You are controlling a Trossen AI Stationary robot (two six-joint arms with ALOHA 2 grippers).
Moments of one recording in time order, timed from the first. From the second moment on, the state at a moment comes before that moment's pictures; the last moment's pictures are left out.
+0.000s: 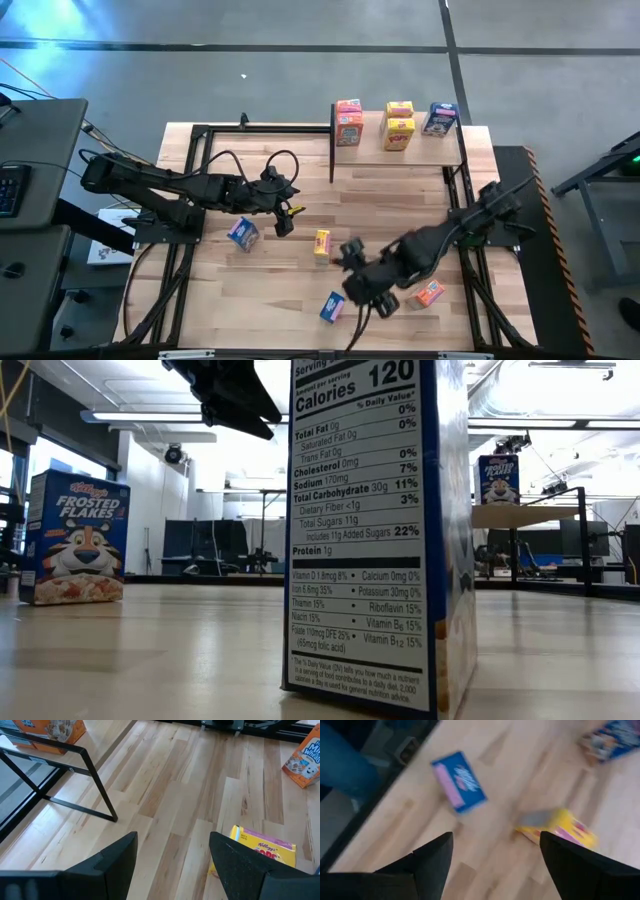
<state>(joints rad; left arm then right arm) -0.13 1.29 0.99 -0.37 -0.38 -0.26 0.54 1.85 1.88 -1.13 0.14 -0.11</state>
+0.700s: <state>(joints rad) -0.13 1.29 0.99 -0.37 -0.38 -0.26 0.55 2.03 1.88 -0.97 0.09 -0.30</state>
